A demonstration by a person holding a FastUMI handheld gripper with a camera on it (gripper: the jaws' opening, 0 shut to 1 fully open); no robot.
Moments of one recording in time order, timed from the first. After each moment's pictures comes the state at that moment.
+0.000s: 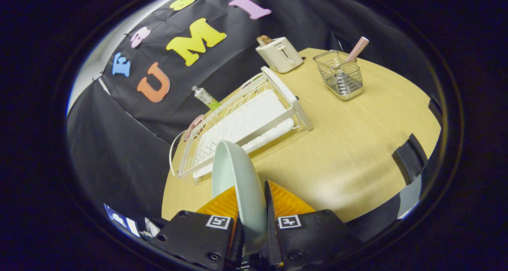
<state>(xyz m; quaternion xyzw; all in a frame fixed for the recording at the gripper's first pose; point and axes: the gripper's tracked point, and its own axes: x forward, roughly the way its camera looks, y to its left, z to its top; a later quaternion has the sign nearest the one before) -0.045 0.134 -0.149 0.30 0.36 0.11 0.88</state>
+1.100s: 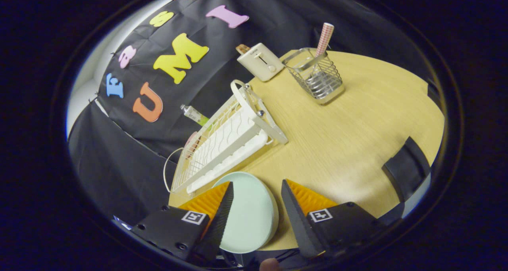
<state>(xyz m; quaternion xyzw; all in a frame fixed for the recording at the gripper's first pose) -0.011 0.088 -0.154 0.31 0.30 0.10 0.89</state>
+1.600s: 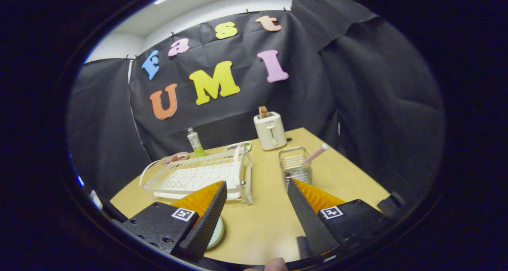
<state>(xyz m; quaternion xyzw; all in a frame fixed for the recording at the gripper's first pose) -0.007 -0.049 -0.066 0.08 0.08 0.02 0.99</state>
